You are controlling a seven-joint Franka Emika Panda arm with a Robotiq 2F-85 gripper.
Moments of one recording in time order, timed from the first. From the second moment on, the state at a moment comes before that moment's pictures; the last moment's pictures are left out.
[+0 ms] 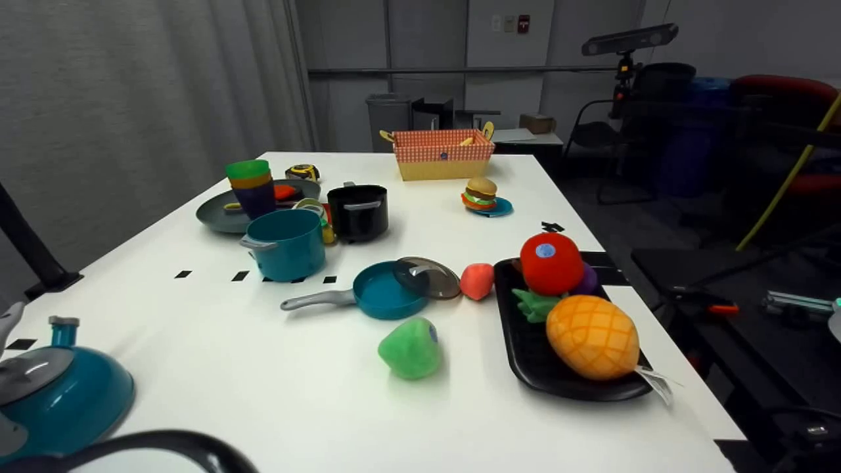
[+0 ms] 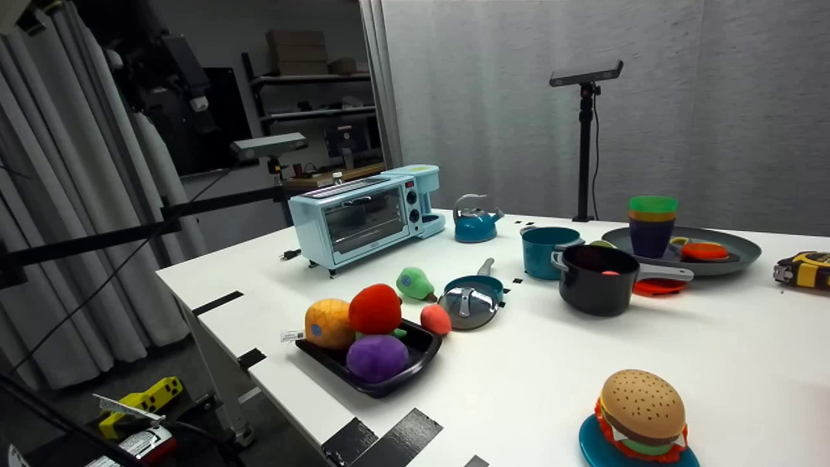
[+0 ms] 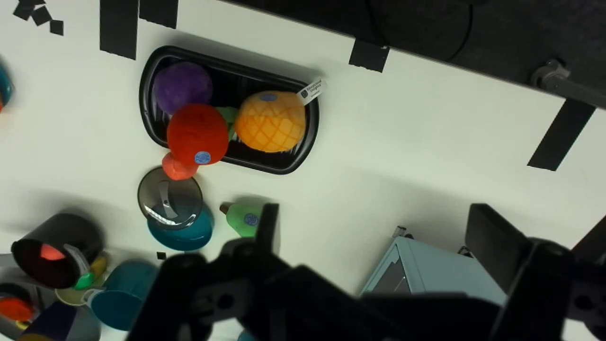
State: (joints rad) arm 0.18 -0.96 0.12 -2.62 0.06 1.88 -0.03
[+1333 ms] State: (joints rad) arm 0.18 -0.94 0.12 -2.64 0.06 1.89 -0.03
